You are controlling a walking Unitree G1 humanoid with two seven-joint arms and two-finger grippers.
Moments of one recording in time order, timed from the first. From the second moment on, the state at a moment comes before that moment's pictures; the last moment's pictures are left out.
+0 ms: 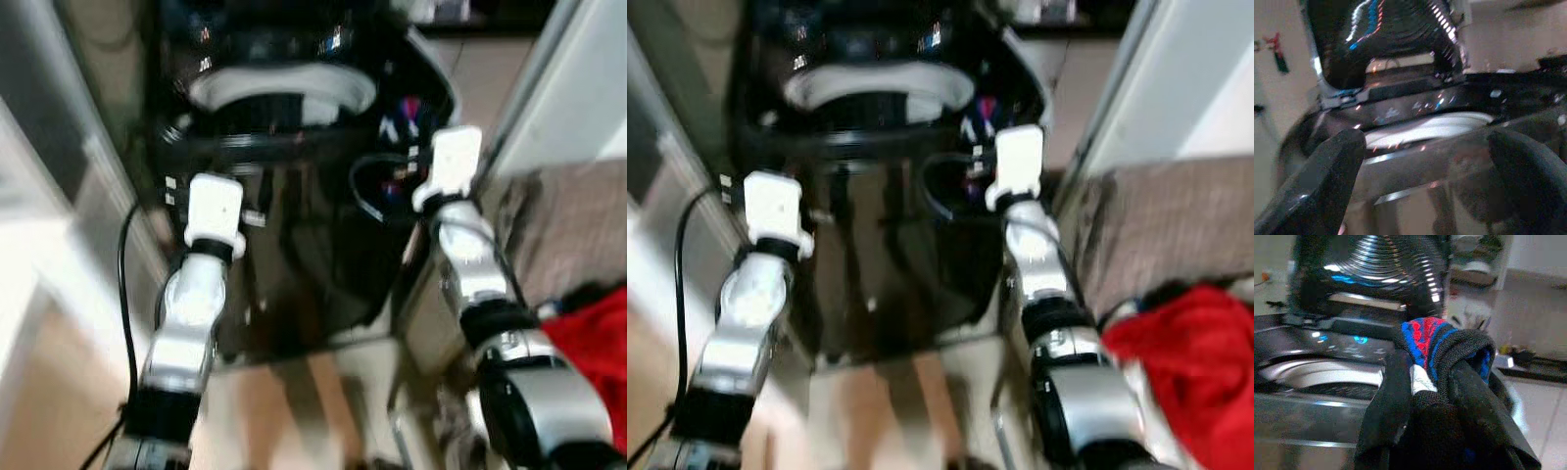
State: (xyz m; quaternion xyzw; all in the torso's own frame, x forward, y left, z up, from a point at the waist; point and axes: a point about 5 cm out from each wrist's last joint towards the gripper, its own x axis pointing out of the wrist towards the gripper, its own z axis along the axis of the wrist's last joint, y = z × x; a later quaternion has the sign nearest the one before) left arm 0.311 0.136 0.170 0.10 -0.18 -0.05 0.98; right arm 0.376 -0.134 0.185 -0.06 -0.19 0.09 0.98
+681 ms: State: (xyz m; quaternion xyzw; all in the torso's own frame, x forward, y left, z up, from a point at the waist) left arm 0.300 0.120 0.209 0.11 -0.24 -0.11 0.96; right arm 0.415 -0.122 0.264 -0.07 -0.18 0.15 0.97
